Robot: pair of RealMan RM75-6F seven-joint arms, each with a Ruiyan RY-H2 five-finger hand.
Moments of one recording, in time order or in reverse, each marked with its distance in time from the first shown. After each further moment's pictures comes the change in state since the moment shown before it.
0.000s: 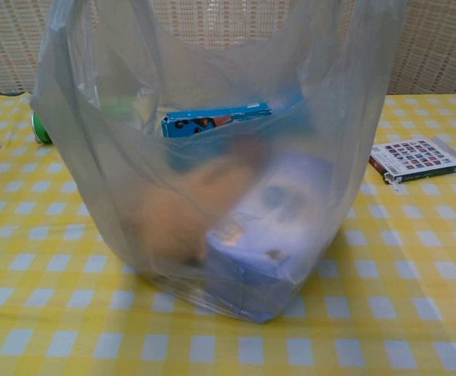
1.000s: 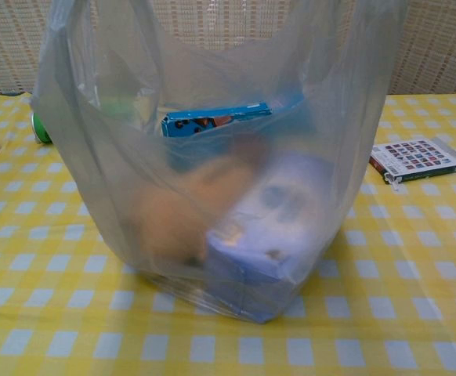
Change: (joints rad) left arm -0.014 -0.007 -0.020 0.029 -0.020 -0.040 -0.030; right arm 0.256 -0.018 -0.080 0.158 -0.404 0.185 1.071
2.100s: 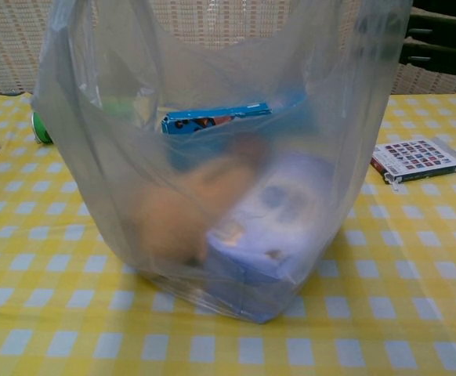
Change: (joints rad) left arm -0.003 -0.003 -0.014 0.017 -0.033 -0.024 -0.017; right arm 0.286 -0.003 -0.055 0.013 0.056 -0.108 0.544
